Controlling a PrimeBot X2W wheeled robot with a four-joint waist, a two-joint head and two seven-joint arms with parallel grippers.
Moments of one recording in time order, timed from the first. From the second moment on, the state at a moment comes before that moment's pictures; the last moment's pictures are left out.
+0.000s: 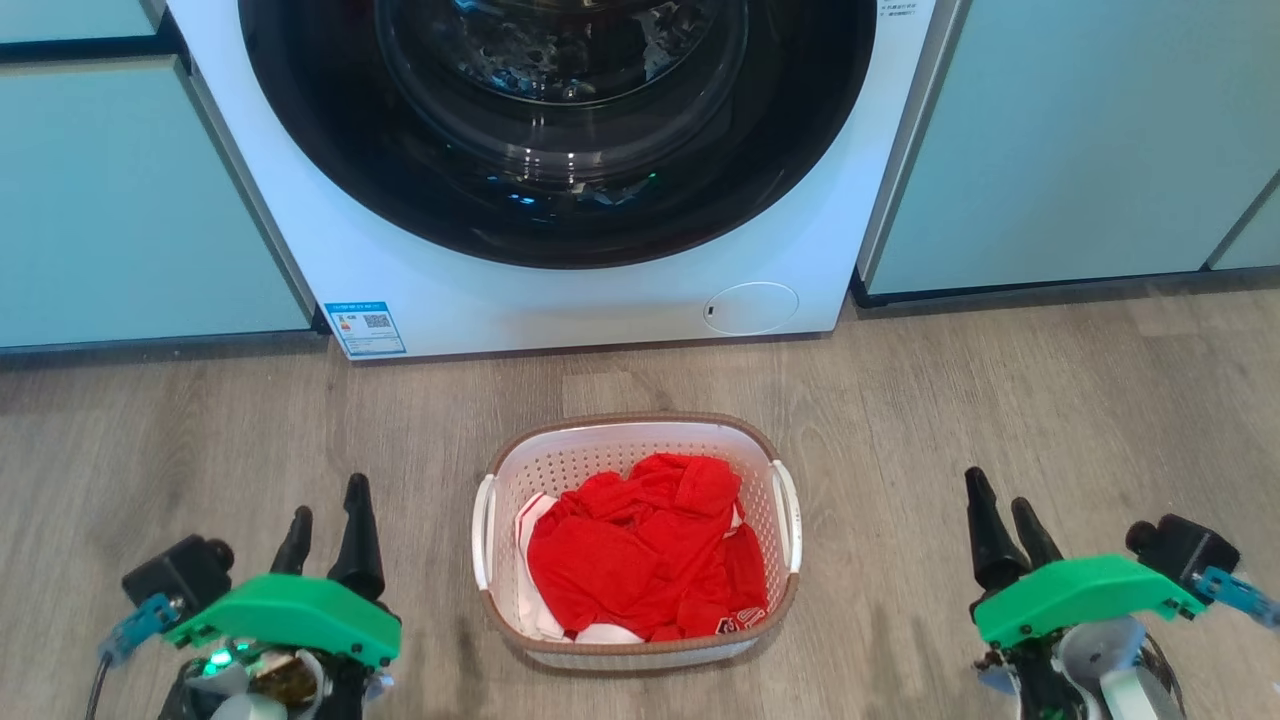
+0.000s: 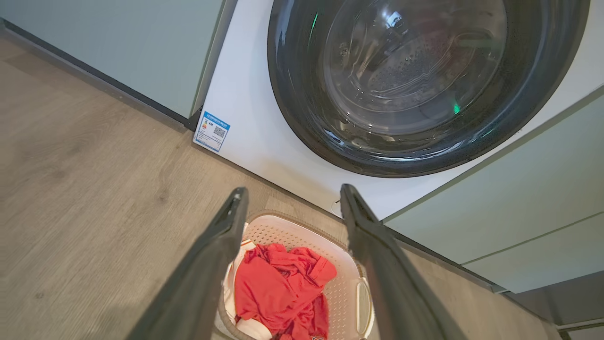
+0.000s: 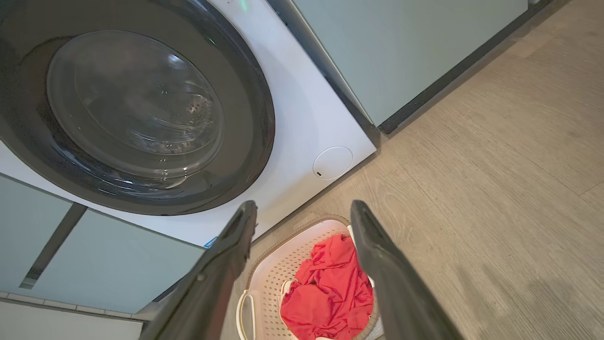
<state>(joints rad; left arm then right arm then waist) 0.03 0.09 -0.13 0.16 -0.73 0.10 -0.09 -0.02 -0.03 0.04 0.26 0.83 0.12 -0.08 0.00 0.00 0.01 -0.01</state>
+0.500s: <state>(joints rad) 0.04 0.13 -0.21 0.13 -0.56 0.16 -0.13 -0.04 -0.03 0.07 0.24 0.65 0.12 -0.13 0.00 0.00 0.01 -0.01</state>
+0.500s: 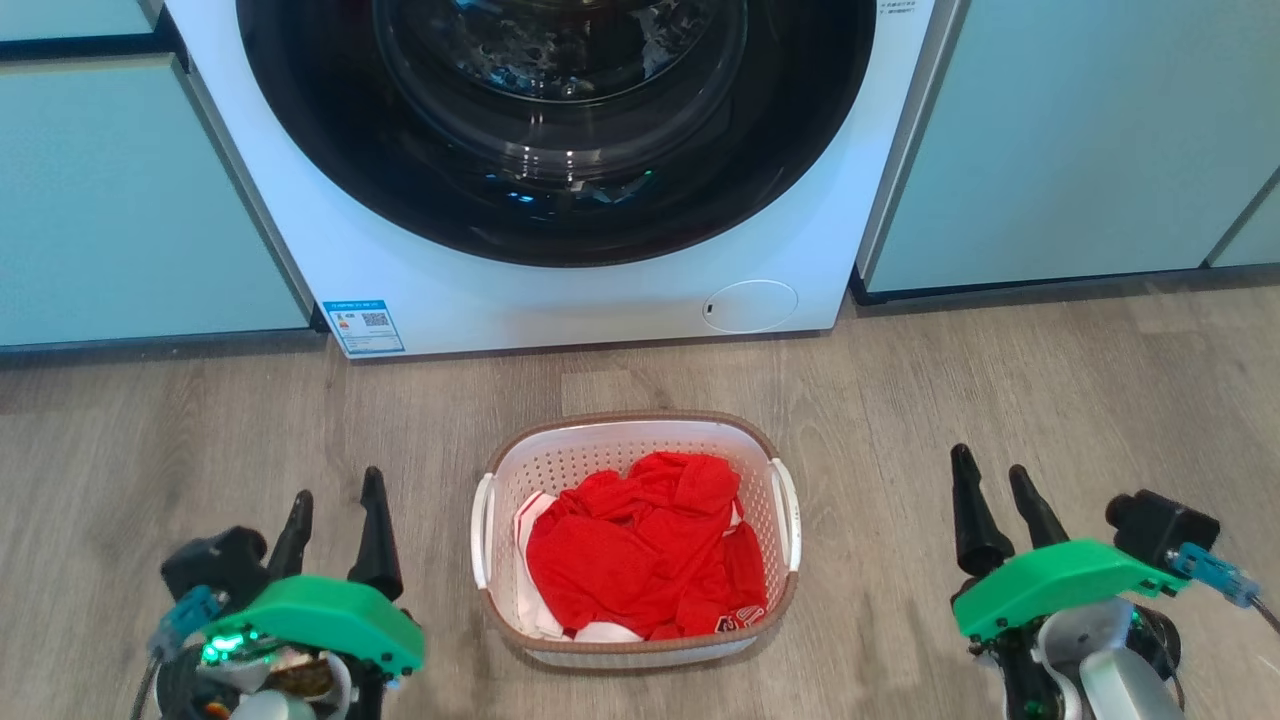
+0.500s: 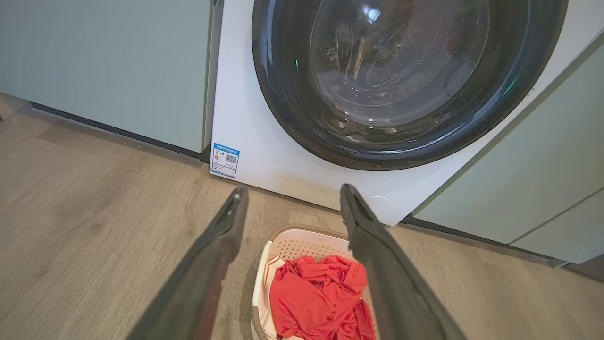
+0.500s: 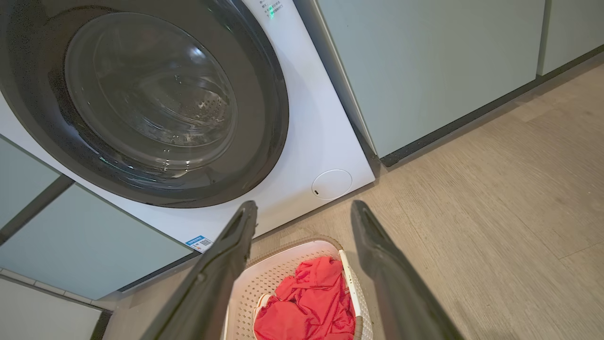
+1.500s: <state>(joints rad) 0.04 0.14 -0.25 0.11 -0.22 0.15 -0.21 -0.06 -0.04 0.14 0.21 0.30 0.12 -0.21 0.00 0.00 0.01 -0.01</state>
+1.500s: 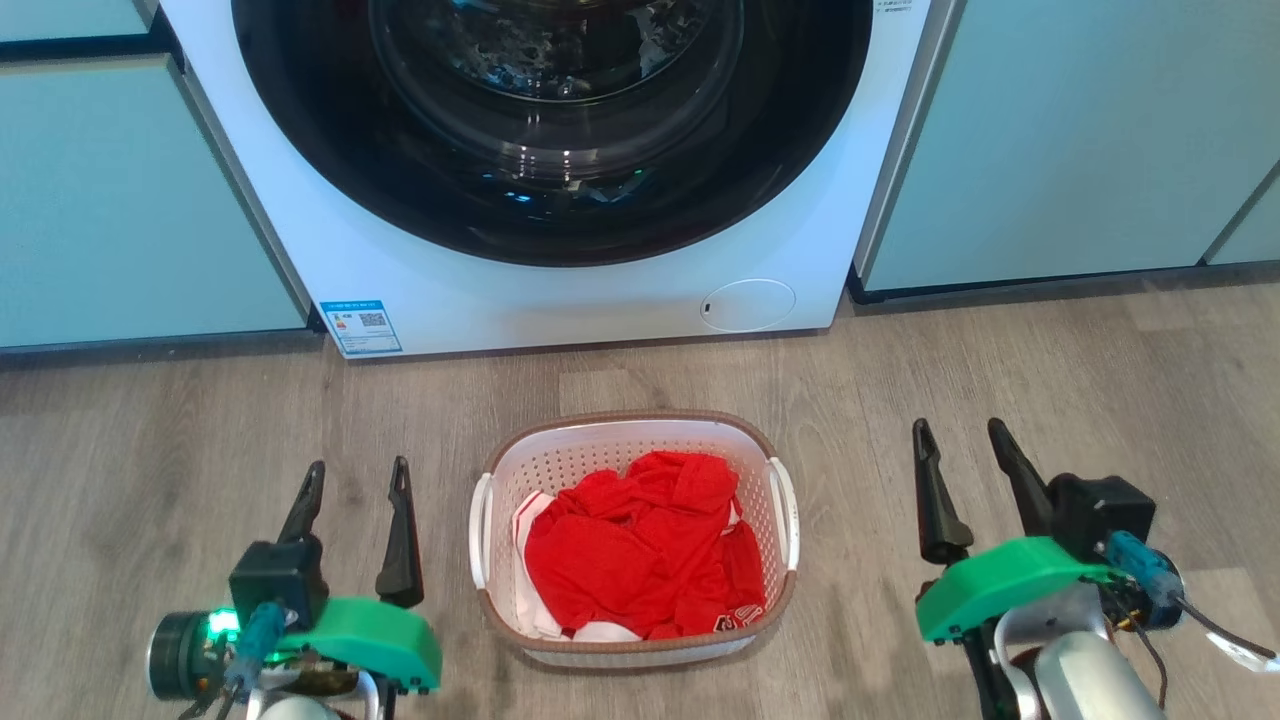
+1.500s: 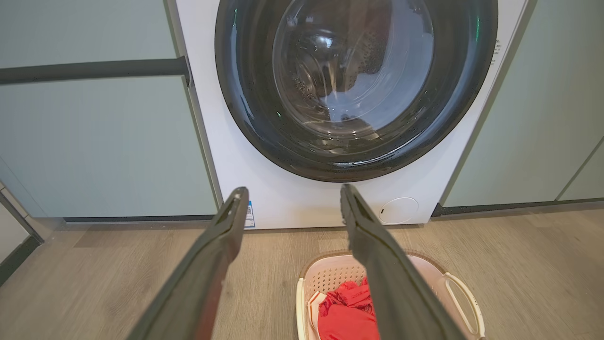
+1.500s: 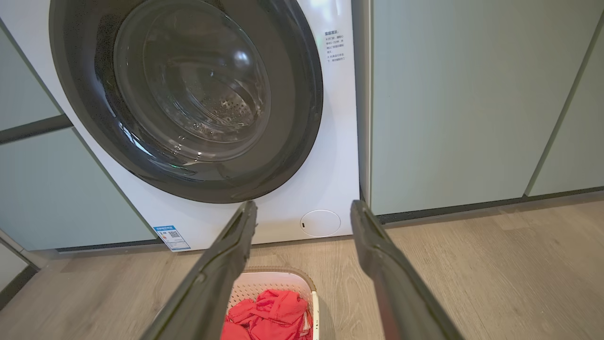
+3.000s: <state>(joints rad) 0.06 0.06 -0.14 0.12 -0.05 0.04 -0.25 -0.06 -0.04 0.15 0.19 0.15 0.12 -0.25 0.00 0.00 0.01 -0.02</state>
